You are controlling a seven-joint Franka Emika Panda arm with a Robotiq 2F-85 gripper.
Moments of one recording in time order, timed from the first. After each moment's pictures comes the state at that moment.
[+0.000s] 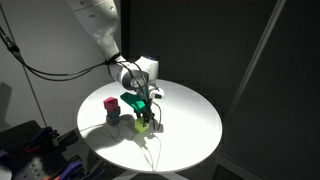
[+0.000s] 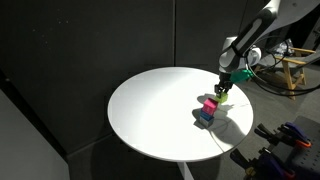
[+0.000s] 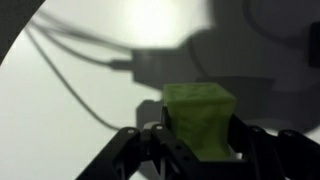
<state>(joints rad) -0.17 0.53 -0.07 -2.16 0.05 2.62 -0.12</state>
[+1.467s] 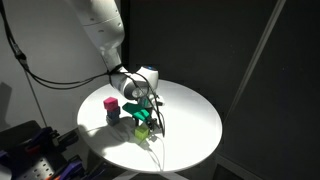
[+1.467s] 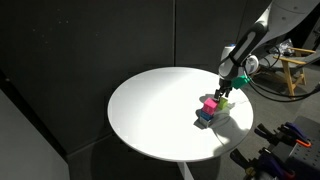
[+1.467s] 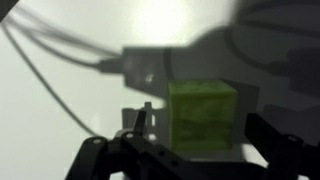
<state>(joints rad) -0.18 0.64 -0.08 -2.12 0.01 2.69 -0.23</state>
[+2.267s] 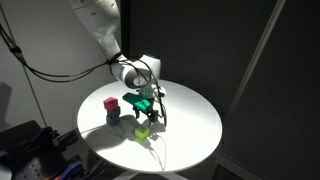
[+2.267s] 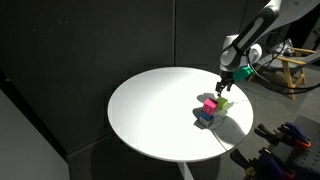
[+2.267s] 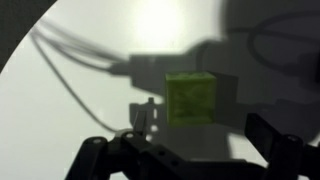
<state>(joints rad) -0.18 0.52 -0.08 -2.14 0.01 2.58 -0.22</state>
